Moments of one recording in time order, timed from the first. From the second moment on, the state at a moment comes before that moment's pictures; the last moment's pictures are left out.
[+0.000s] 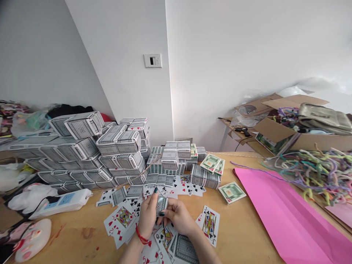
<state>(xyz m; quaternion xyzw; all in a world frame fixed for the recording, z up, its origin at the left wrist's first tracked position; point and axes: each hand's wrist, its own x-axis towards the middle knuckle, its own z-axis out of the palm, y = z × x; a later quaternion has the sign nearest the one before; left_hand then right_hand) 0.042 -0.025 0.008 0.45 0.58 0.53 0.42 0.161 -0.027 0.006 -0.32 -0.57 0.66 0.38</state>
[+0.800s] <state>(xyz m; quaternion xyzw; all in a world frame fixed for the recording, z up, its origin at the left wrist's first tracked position) 0.036 -0.025 0.001 0.64 0.66 0.39 0.11 0.159 -0.025 0.005 -0.39 -0.52 0.63 0.42</state>
